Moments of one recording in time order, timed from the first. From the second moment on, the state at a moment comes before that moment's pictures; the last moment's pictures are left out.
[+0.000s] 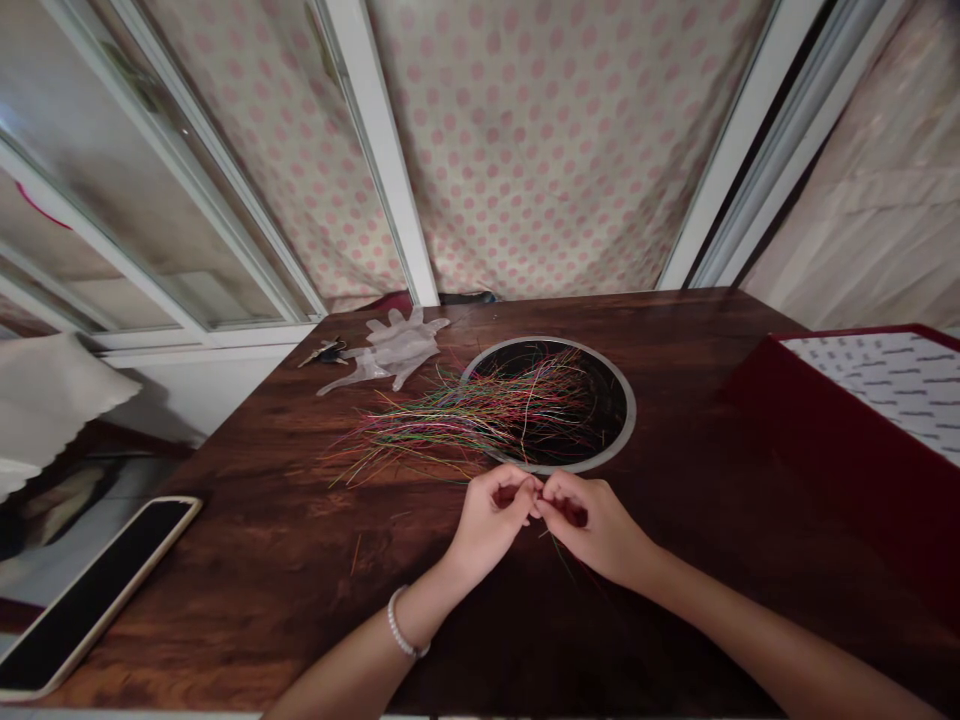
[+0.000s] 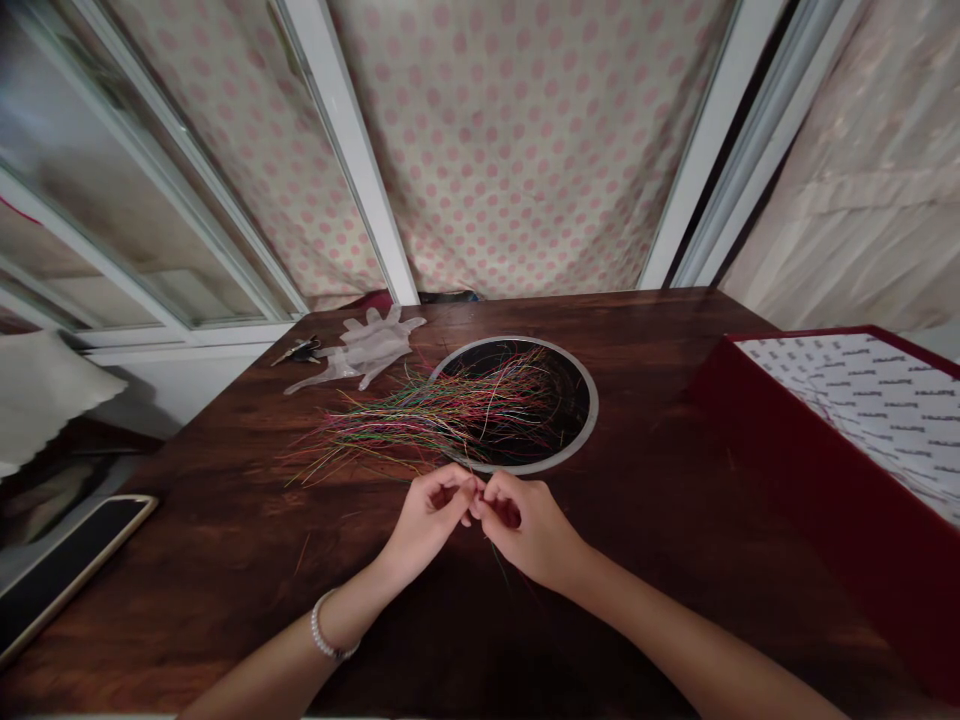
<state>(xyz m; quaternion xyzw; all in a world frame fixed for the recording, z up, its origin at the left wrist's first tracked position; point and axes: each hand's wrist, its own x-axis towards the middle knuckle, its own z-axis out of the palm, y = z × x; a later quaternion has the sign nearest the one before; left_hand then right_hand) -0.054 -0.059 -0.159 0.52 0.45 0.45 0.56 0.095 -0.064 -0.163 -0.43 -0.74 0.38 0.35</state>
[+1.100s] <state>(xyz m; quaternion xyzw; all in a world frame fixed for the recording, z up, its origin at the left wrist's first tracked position) -0.055 -0.063 -0.156 0.59 0.45 0.38 0.55 0.097 -0.065 -0.160 -0.42 -0.76 0.38 0.32</state>
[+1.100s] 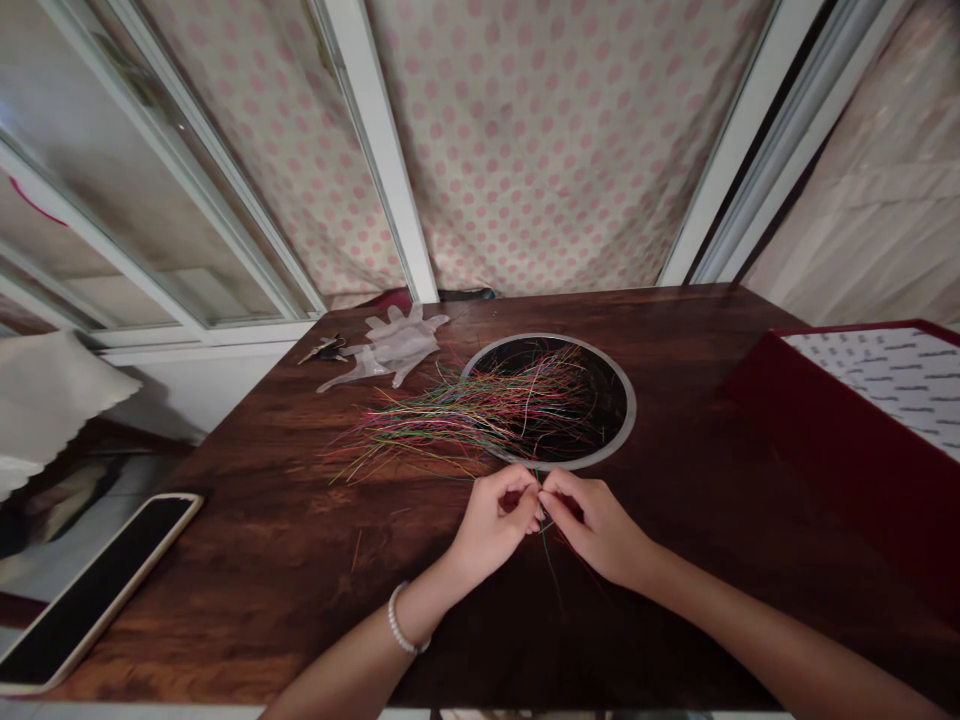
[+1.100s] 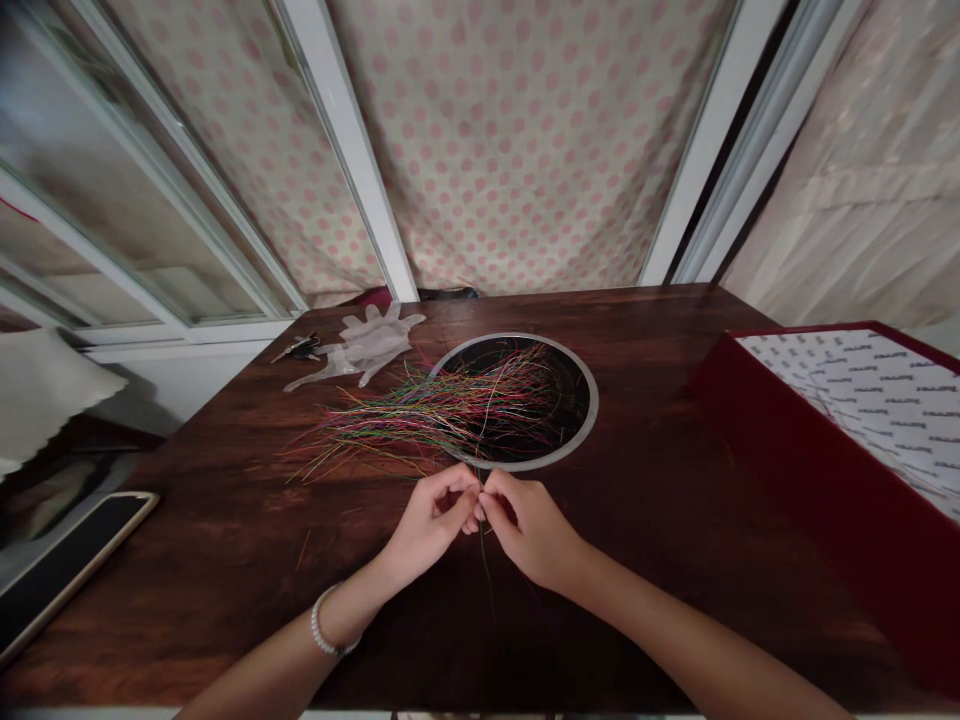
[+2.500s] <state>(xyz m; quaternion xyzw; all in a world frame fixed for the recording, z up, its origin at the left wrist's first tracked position) -0.055 -0.070 -0.163 0.69 0.40 0.29 0.53 0.106 -0.049 -0.165 -0.43 -0.59 0.48 0.49</state>
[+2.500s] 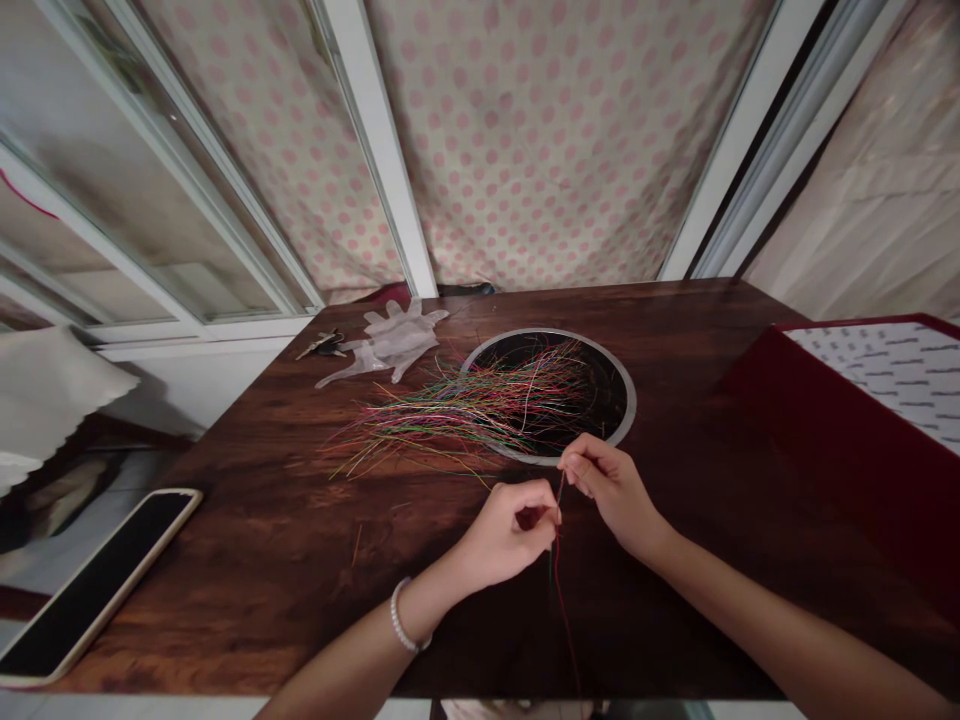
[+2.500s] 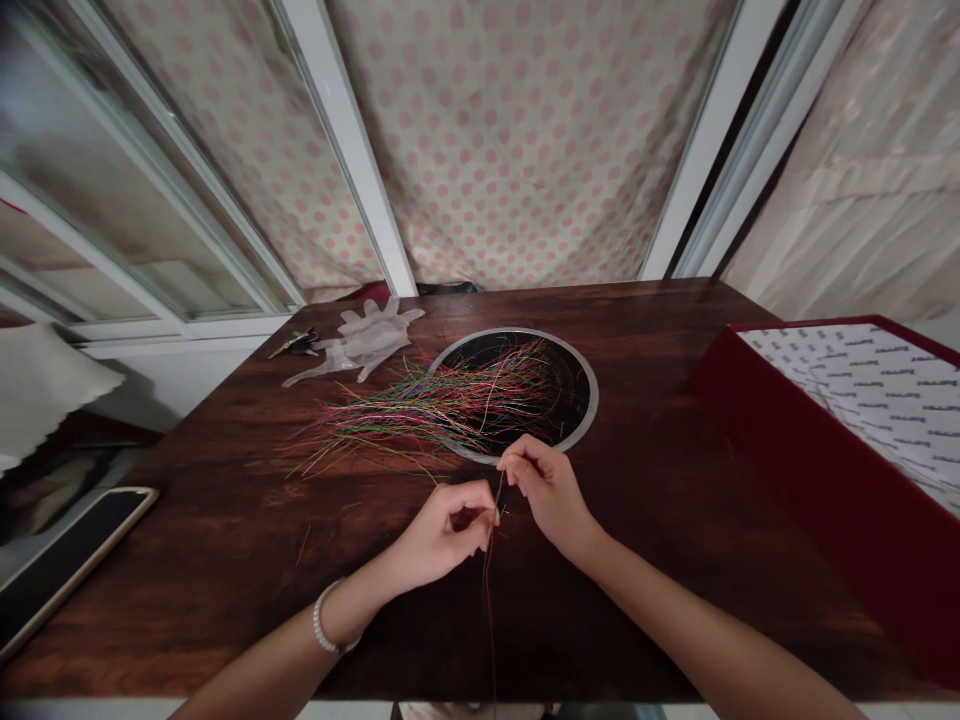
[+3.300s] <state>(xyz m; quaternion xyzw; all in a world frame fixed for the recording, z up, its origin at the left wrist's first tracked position) -0.051 -0.065 -0.159 0.54 0.45 0.41 0.58 0.108 -0.045 -0.161 -0.44 -0.60 0.52 0.43</state>
